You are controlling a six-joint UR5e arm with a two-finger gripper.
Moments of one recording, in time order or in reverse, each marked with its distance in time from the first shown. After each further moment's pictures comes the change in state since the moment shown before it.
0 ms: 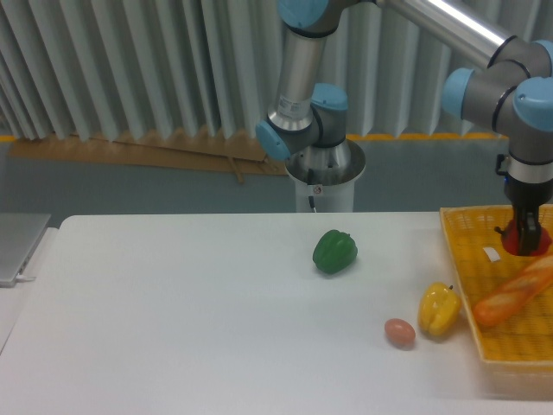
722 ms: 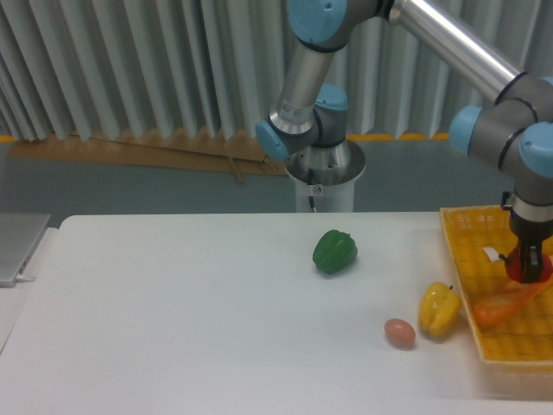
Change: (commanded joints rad) arm -0.028 -0.109 -0.005 0.043 -0.008 -0.011
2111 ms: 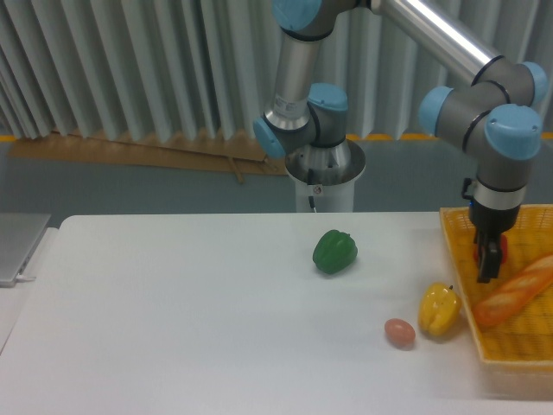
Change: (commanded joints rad) arm -0.139 0.149 -0.031 -0.146 -0.146 -0.202
